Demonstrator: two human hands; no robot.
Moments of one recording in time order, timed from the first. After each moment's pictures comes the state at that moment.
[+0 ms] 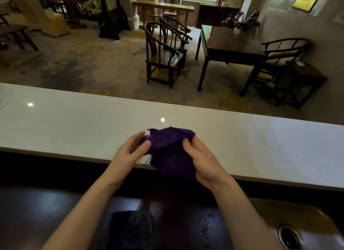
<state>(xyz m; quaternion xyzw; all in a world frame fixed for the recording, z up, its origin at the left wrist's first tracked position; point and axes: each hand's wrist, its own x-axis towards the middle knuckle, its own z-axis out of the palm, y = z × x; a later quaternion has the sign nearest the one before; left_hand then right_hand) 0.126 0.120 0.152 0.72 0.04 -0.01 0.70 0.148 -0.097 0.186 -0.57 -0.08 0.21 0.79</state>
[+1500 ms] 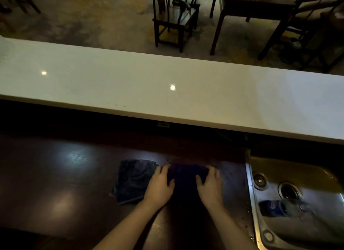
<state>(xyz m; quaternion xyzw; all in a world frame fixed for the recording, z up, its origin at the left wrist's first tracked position) -0.011 0.008 -0.031 0.91 0.10 -0.12 0.38 0.011 -0.173 -0.053 -0.93 0.12 0.07 0.33</state>
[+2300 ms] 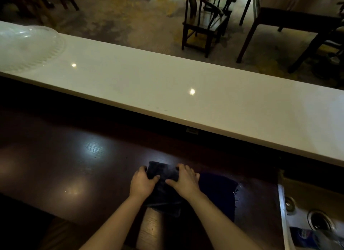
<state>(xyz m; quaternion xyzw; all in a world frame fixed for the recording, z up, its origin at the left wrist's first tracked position) -0.018 0.150 -0.054 0.85 0.34 -0.10 0.39 0.042 -0.012 -0.050 -0.94 -0.11 0.25 0.21</state>
